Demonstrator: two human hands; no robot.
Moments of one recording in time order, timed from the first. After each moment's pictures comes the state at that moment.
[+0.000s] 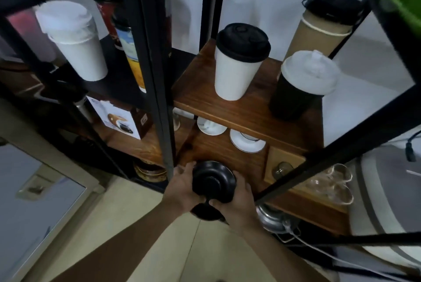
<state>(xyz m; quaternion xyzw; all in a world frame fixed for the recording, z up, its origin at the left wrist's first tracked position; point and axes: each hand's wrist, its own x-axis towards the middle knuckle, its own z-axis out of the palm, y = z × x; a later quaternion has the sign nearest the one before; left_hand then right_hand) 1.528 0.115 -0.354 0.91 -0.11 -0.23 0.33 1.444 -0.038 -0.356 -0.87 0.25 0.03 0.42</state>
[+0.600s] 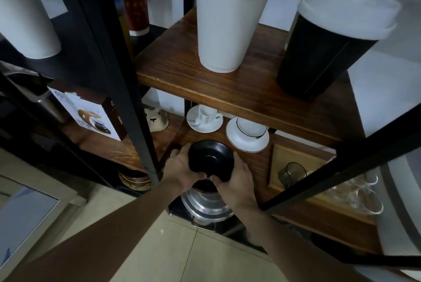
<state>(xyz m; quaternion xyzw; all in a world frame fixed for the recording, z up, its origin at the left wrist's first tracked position) 1.602 0.062 -0.424 0.92 -0.06 -0.19 0.34 1.522 -0.083 -0.436 -0.90 0.27 -0.03 0.35</state>
